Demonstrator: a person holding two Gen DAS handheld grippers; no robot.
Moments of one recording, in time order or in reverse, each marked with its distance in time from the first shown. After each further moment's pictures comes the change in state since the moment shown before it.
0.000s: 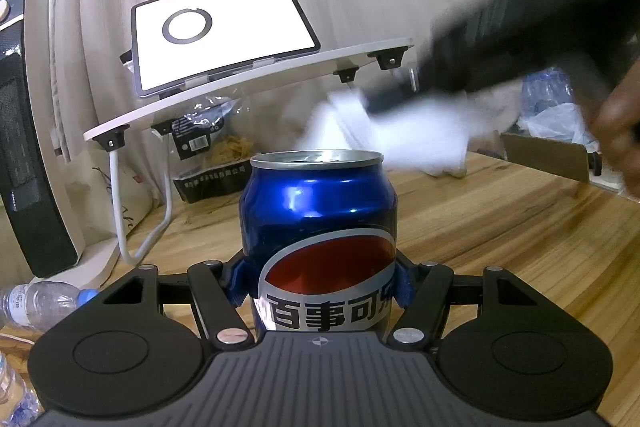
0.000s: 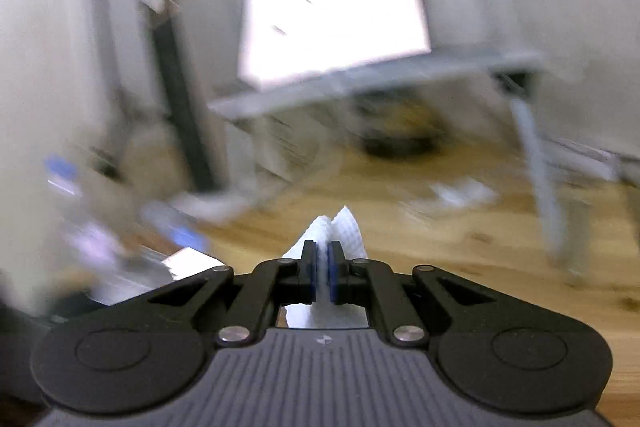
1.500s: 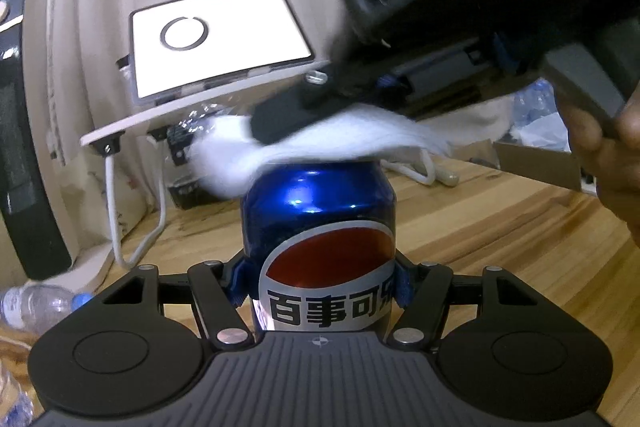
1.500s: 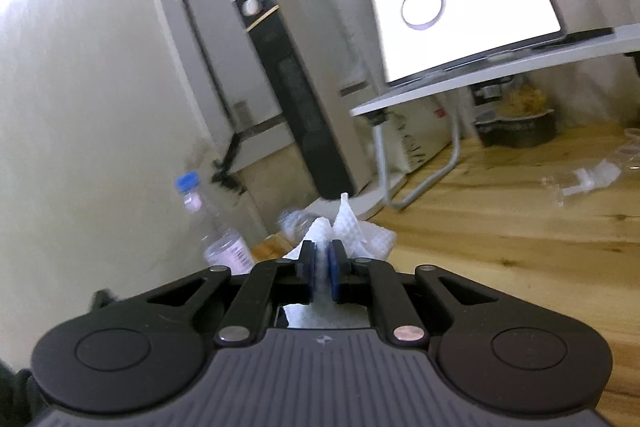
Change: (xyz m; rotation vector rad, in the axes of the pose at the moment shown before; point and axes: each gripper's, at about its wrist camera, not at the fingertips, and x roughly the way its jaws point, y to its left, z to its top) left arm 0.000 0.005 0.001 -0.026 -0.020 -0.022; right arm 0.024 0.052 -0.008 0.084 0.030 0.195
